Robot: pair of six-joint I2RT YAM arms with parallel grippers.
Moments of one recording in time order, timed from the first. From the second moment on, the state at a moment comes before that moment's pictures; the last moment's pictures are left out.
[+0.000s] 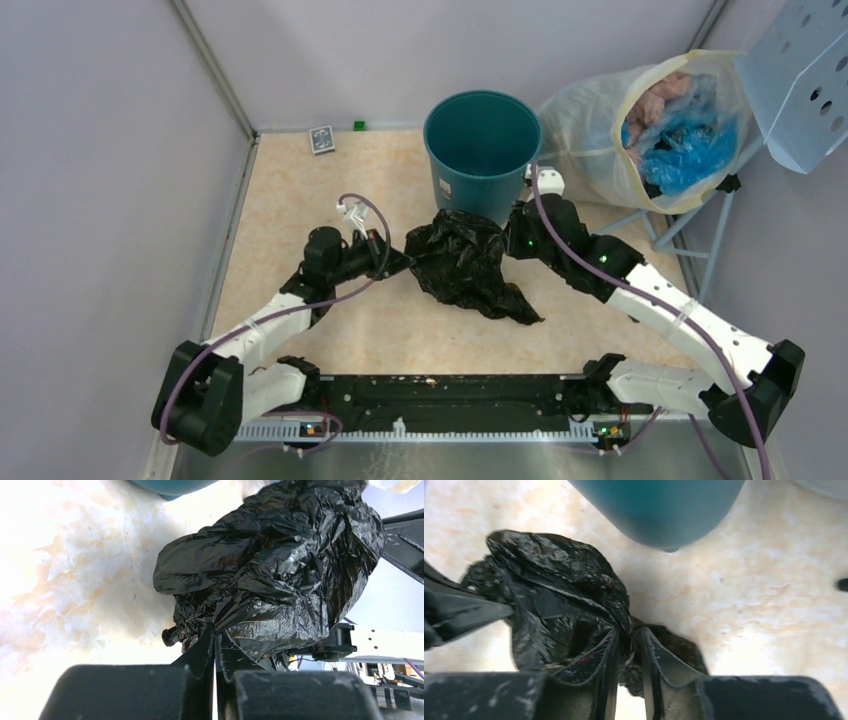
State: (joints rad) left arm -0.38 1.11 0.44 0.39 0.57 -0.78; right arm 0.77 1.06 1.04 -0.56 0.33 0.55
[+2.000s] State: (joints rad) left arm -0.35 0.87 0.60 -0.14 0.60 -0.67; right arm 0.83 1.04 0.77 -0.26 0.07 0.48
